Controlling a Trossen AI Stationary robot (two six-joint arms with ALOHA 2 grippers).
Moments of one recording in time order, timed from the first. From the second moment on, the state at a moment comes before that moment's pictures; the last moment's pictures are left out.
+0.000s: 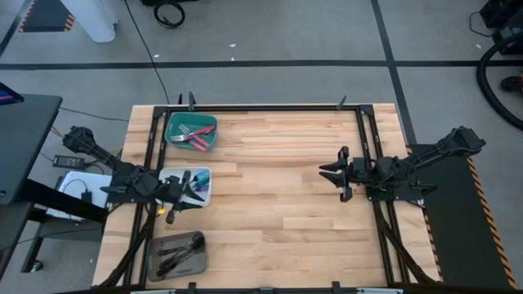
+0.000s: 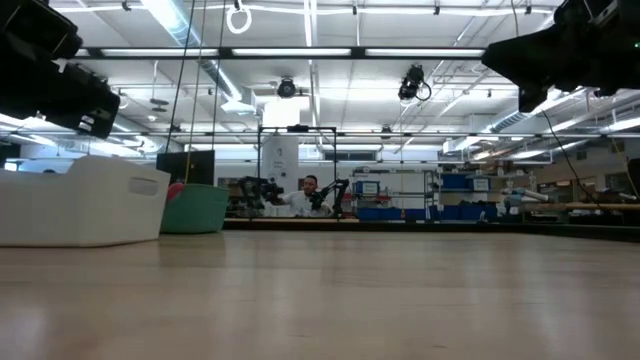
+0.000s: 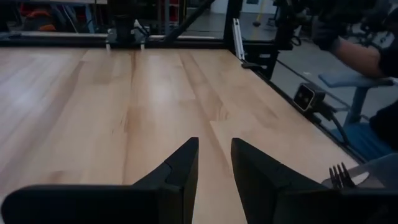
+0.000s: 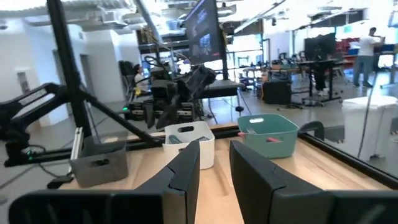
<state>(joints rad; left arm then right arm) -0.56 0.34 0.01 0.15 -0.32 -0.16 0.29 0.58 0.01 0.74 0.39 0.02</state>
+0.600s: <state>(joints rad) -0.55 0.34 0.01 0.09 -0.32 -0.20 0.29 0.58 0.01 0.62 0.37 0.01</state>
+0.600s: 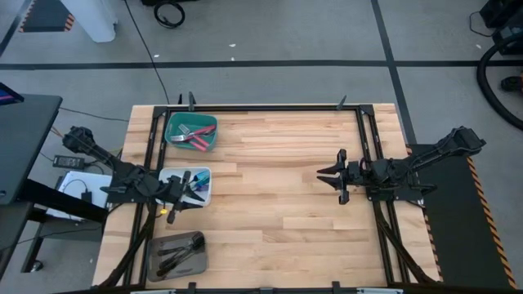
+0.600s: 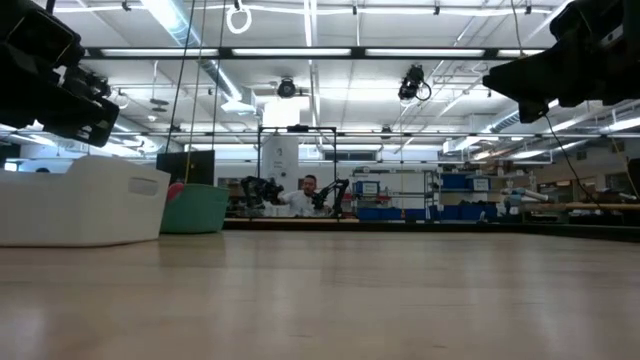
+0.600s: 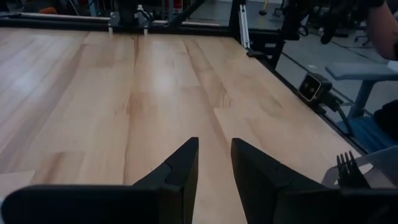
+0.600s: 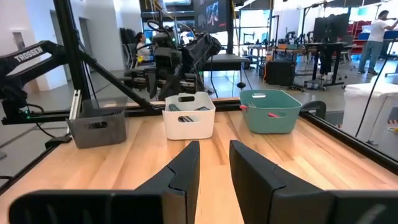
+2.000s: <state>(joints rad) -0.19 0.00 0.01 0.10 -0.31 -0.20 -0.01 0.20 0.01 0.16 0.37 0.01</state>
